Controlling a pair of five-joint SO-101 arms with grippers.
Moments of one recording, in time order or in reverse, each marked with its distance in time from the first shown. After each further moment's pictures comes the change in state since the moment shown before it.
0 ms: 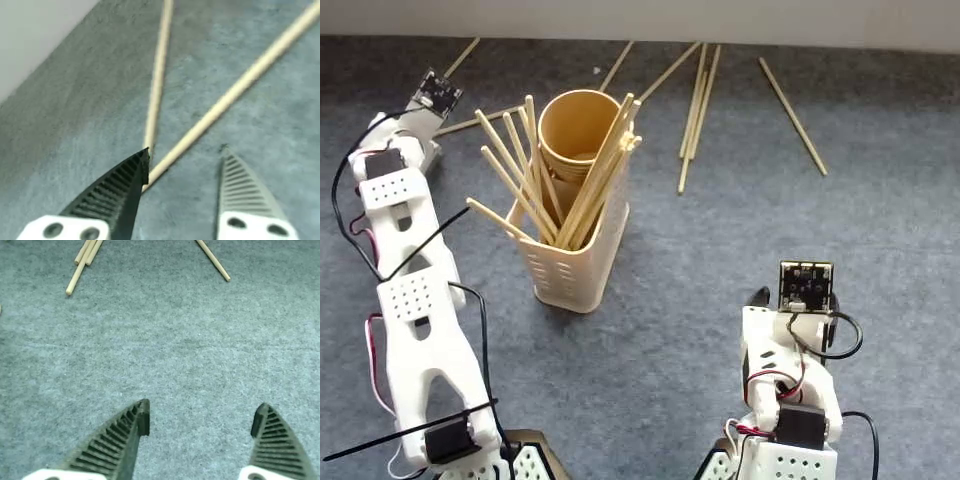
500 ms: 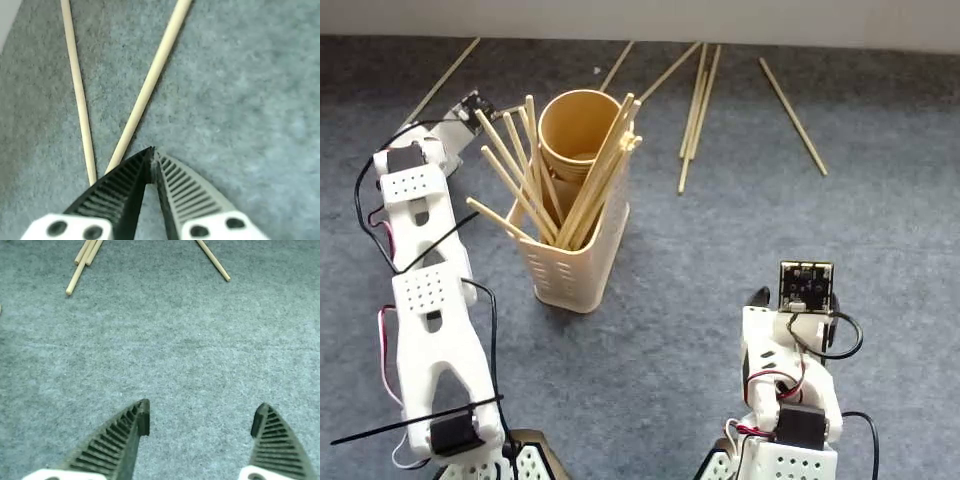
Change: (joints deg) left arm 0.1 -1.5 -4.0 12.4 -4.5; right arm 0.0 0.0 0.0 0.0 0.0
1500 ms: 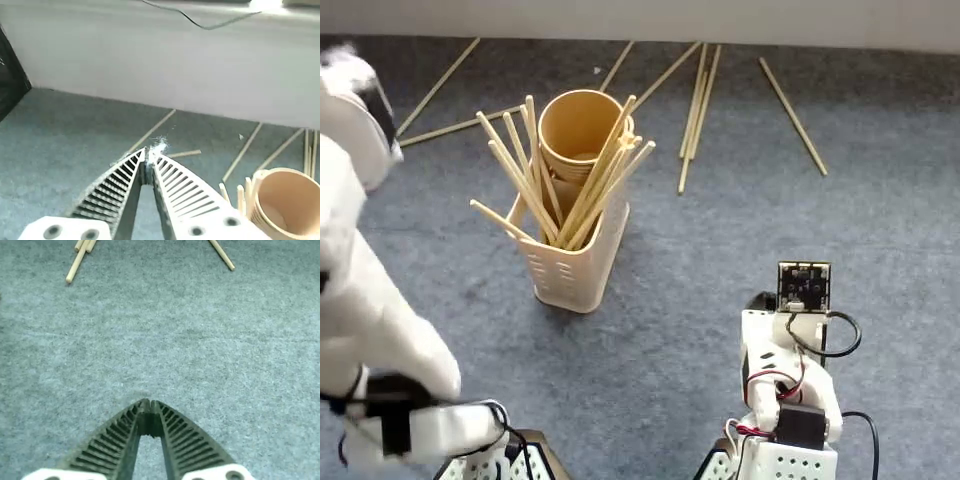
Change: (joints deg) left arm 8.7 -102.9 32.1 35.3 59.1; right arm 0.0 0.0 0.0 1.8 0.0
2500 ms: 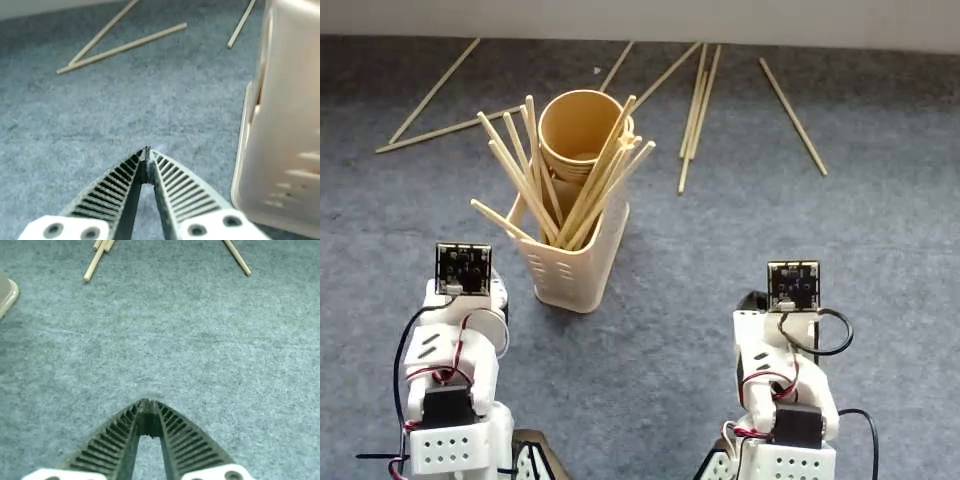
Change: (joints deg) left arm 3.5 -91.3 152.6 -55.6 -10.7; right arm -3.1 0.0 0.0 0.0 0.0
